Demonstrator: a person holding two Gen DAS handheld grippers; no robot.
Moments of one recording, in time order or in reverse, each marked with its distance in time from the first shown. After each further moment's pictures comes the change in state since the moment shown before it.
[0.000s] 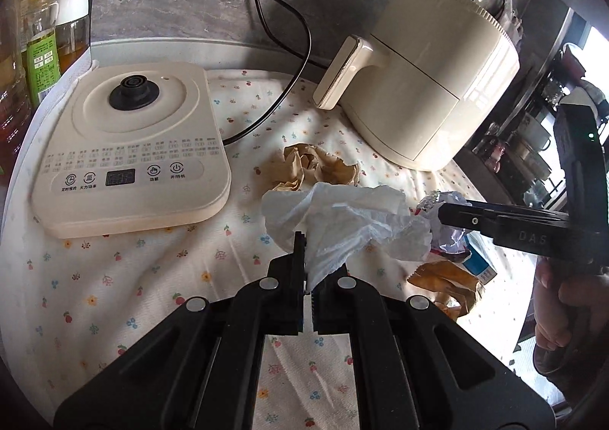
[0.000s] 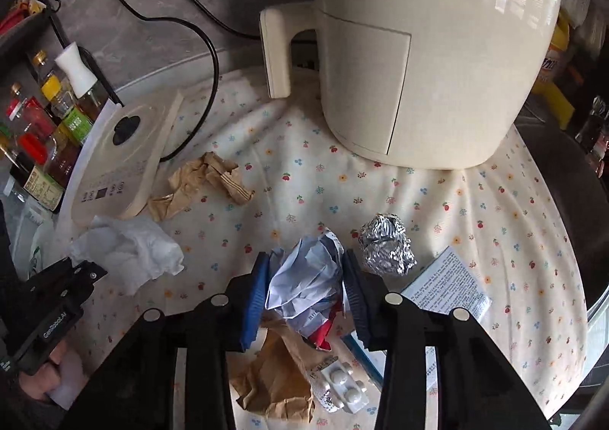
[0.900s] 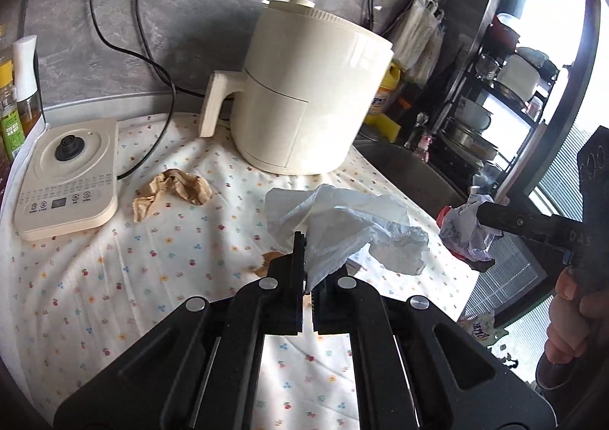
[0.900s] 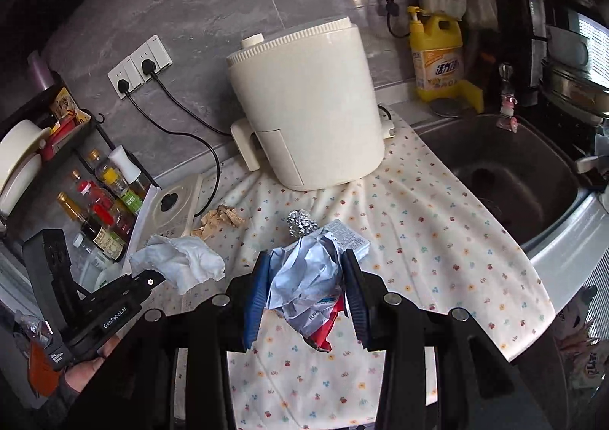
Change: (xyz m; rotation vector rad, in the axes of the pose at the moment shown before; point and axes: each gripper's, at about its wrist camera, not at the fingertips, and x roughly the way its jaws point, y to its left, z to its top) left arm -0.051 -0.150 -0.025 0.145 -0.073 -0.100; right arm -0.174 -0.113 -0.101 0.217 -0.256 0.076
